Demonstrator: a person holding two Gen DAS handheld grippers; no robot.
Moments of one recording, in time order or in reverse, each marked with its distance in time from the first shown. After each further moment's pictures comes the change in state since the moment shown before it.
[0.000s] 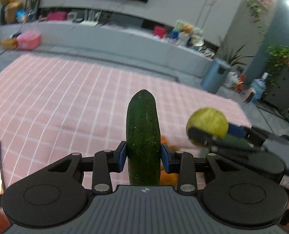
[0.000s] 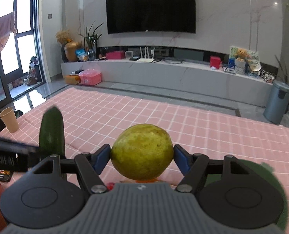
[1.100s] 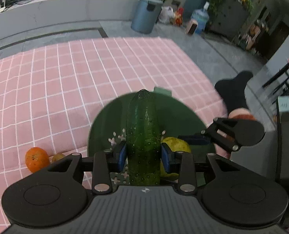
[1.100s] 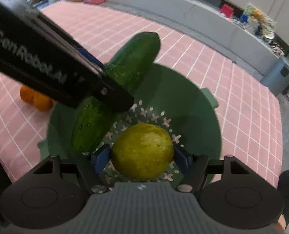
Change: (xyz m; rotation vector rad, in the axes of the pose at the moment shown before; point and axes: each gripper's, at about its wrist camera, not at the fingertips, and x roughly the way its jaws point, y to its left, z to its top) left arm 0.166 -0.150 0.007 0.328 0.362 -0.294; right arm 0.008 -0.131 -0.061 -0.237 0.496 -0.003
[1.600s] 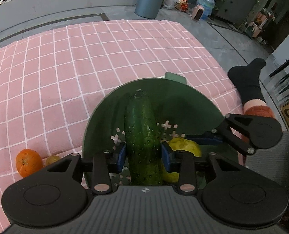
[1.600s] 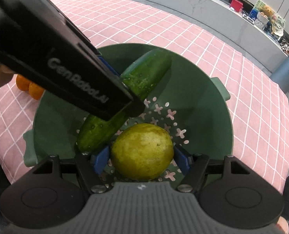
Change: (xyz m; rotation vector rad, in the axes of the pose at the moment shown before) left arm 0.036 0.004 0.011 -0.007 0.084 0.035; right arm 0.014 -0.006 0.007 -0.018 0.043 0.030
